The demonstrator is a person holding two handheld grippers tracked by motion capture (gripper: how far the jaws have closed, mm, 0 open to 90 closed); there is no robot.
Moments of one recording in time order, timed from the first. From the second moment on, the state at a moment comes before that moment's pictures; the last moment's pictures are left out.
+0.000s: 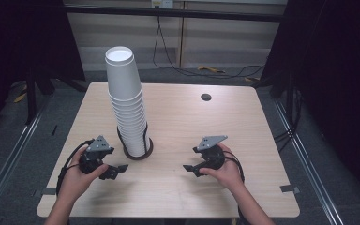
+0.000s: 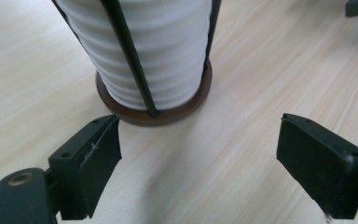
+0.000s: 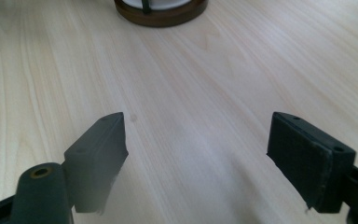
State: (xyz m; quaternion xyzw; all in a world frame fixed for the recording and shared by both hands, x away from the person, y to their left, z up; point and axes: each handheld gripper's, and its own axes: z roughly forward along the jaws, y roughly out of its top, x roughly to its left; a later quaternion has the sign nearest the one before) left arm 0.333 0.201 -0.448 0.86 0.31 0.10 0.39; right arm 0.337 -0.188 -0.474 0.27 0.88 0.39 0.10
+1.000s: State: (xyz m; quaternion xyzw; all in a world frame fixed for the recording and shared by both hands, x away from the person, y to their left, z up) left arm 0.373 0.231 -0.344 0.81 0.34 0.06 0.47; right arm 0.367 -0.135 -0.387 0.23 0.86 0.46 0.07
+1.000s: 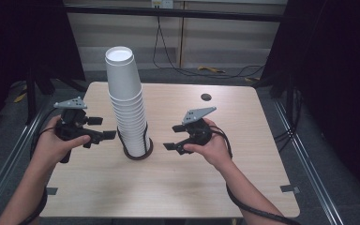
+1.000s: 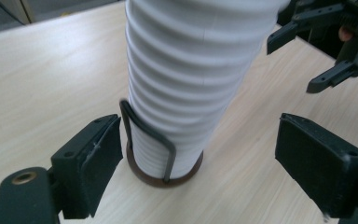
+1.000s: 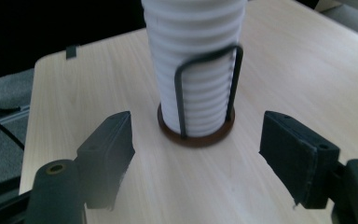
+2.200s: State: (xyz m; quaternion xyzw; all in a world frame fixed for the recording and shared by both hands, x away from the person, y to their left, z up) left arm 0.416 0.185 -0.257 0.80 0.28 0.11 0.52; right arm 0.411 -0.050 -0.299 0.24 0.80 0.55 0.09
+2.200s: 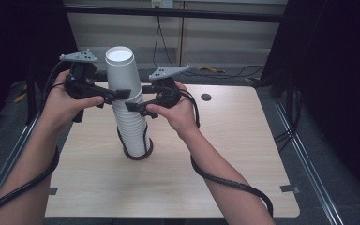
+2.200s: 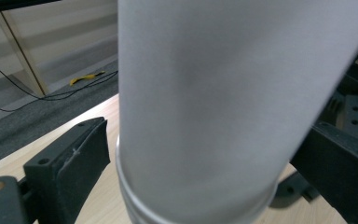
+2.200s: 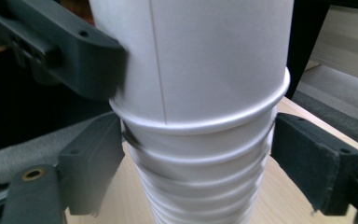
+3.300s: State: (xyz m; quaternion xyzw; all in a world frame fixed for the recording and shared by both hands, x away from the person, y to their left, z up) left arm 0.417 0.171 -0.256 0.79 0.28 0.14 0.52; right arm 0.411 -0.045 -0.301 0.25 0.79 0.55 0.10
